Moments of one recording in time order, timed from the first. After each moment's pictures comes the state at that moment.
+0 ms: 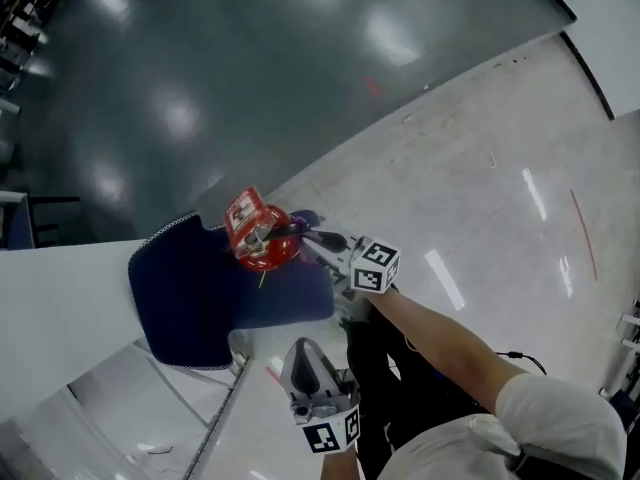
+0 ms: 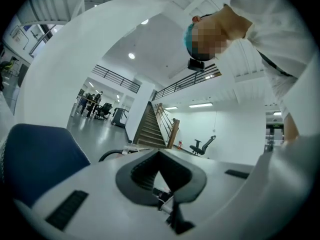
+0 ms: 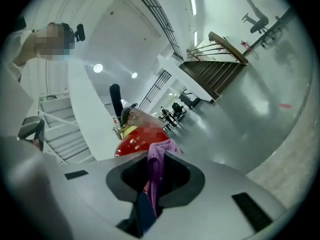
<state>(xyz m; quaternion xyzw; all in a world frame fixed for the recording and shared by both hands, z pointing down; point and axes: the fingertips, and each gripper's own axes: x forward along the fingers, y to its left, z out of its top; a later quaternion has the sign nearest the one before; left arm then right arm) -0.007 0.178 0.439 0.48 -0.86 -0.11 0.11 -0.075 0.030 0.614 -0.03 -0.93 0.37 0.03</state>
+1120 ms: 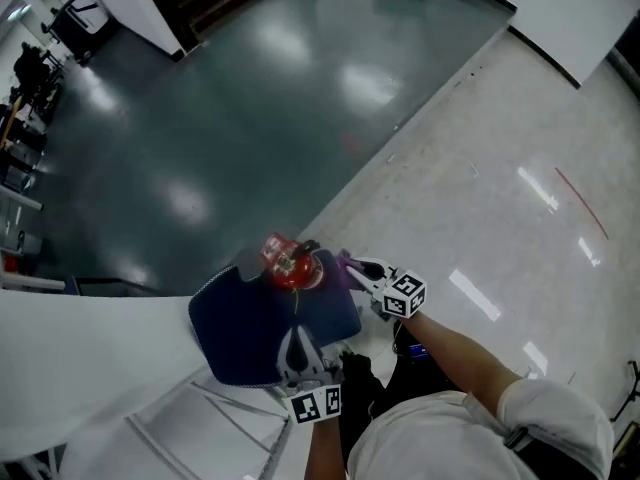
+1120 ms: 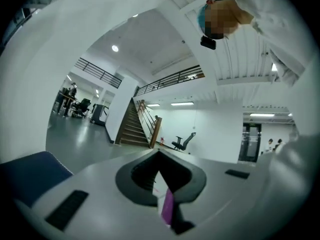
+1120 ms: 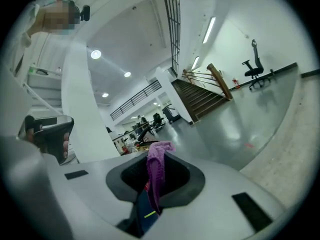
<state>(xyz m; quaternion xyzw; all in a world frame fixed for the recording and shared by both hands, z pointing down) -0.061 0.194 0.369 0.59 -0.80 -0.08 0.09 0.013 0.036 0.518 0.13 -0.95 0.27 0.04</state>
